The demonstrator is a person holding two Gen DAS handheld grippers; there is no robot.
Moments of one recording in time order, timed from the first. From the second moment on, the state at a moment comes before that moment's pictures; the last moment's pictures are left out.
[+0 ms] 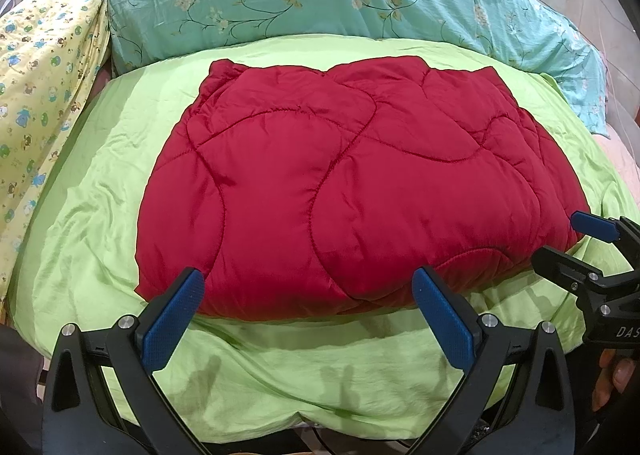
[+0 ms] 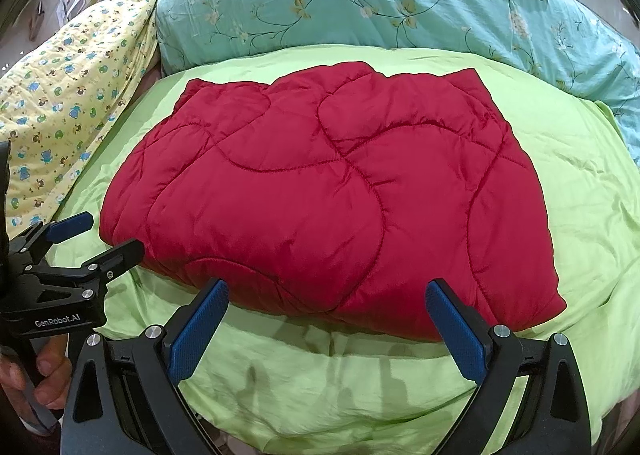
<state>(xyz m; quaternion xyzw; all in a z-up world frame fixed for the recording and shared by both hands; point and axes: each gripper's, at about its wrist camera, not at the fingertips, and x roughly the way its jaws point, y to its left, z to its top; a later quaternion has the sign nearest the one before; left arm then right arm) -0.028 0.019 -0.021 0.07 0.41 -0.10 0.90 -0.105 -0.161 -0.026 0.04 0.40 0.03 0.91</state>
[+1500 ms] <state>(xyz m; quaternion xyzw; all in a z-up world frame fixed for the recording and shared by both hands) -0.029 0.018 -0.019 0.07 0.41 -0.09 0.91 -0.106 -0.162 -0.021 0.05 0.39 0.03 0.92</state>
